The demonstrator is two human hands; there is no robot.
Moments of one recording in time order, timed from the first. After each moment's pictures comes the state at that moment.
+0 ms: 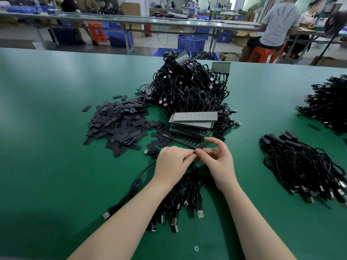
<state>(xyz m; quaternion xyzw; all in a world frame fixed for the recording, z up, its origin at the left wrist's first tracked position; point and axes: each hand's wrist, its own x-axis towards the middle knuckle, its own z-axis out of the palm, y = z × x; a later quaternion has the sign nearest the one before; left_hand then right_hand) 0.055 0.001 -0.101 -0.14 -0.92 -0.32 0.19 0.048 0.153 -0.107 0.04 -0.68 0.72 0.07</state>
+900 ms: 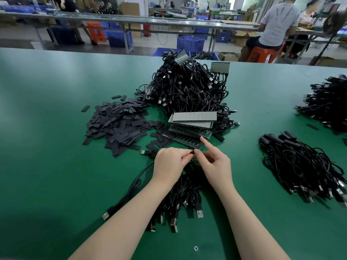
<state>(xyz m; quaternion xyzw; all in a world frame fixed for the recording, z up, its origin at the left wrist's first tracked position) 0.055 0.001 -0.101 -0.10 -0.92 -0.33 0.20 0.054 0.146 -0.109 0.04 -0.79 0.60 0.12</state>
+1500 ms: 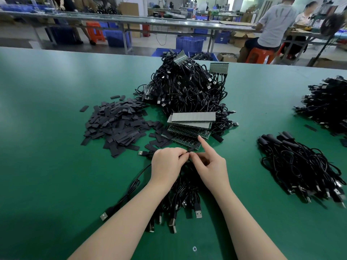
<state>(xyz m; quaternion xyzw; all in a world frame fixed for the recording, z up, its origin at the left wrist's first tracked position) 0.055 0.000 -0.101 -0.06 -0.93 -0.31 0.20 0.054 0.143 -0.118 0.07 -0.82 0.55 0.12</state>
